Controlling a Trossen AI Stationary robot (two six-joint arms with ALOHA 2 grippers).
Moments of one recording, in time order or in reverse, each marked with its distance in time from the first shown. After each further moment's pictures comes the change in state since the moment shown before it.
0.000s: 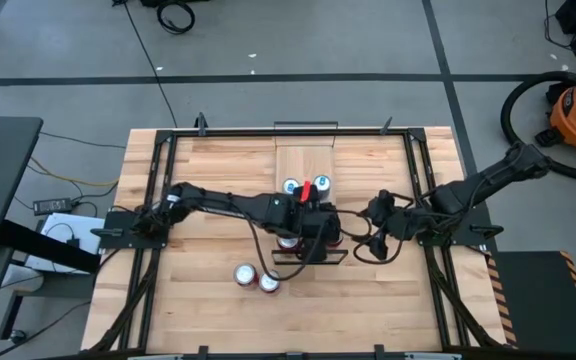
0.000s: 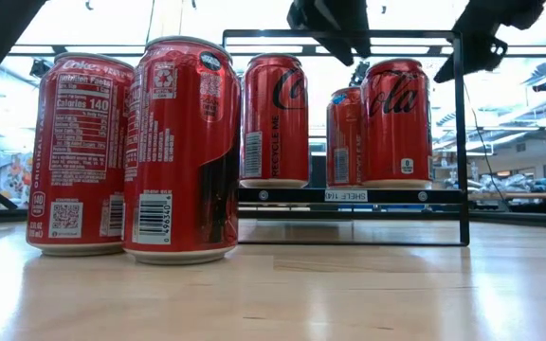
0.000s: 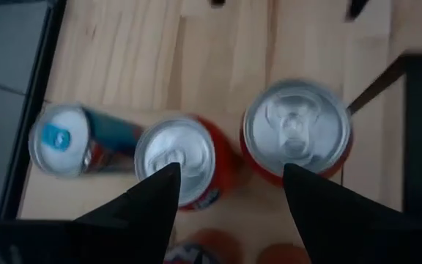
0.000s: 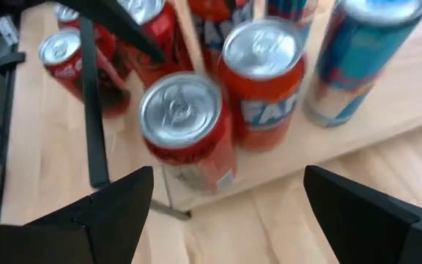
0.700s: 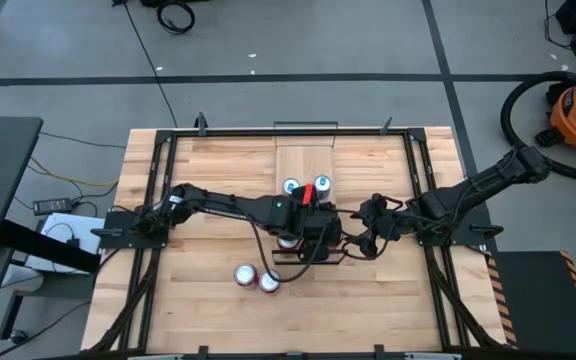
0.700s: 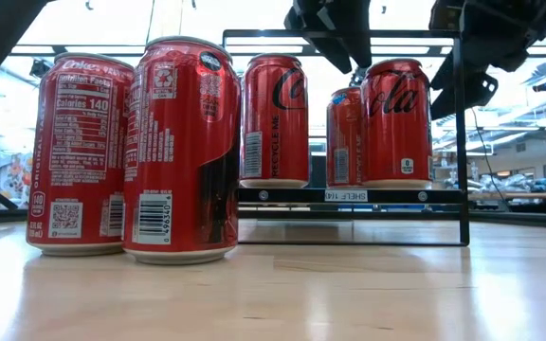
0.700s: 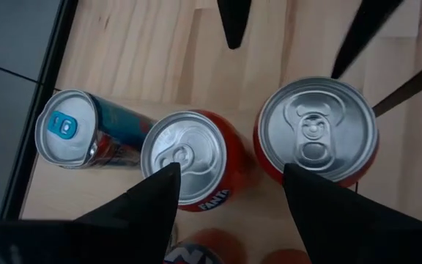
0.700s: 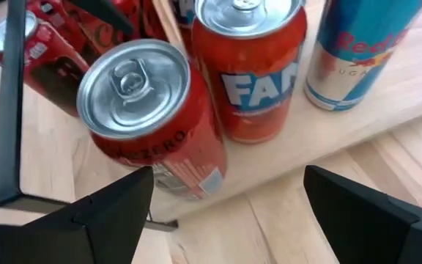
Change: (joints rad) left arm -0.008 0.016 -0.001 0.002 -0.044 -0.050; right arm -0.068 0.040 -0.147 0.198 -0.020 -0.006
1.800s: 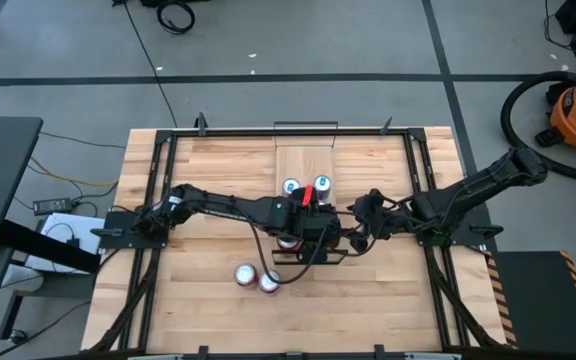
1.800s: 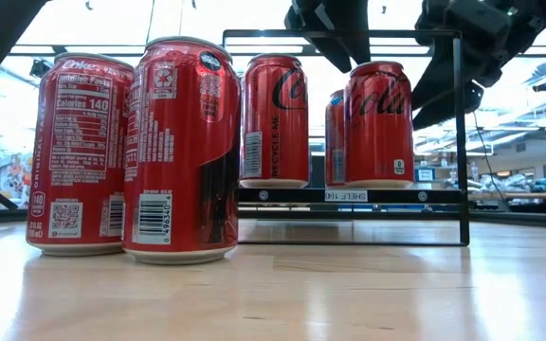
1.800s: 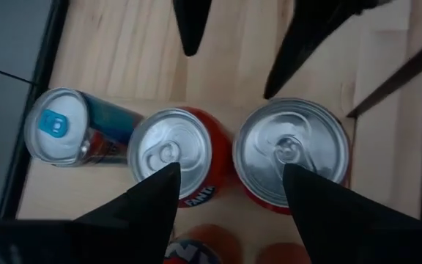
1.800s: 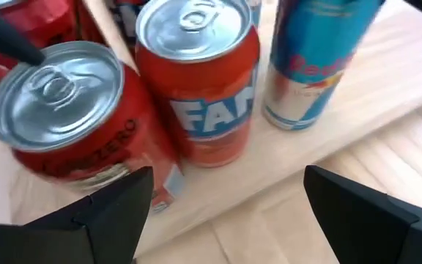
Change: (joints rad) left arm -0.008 0.000 0.000 -0.011 0.016 0.008; right arm -0.046 0.076 0.000 0.045 0.105 -0.011
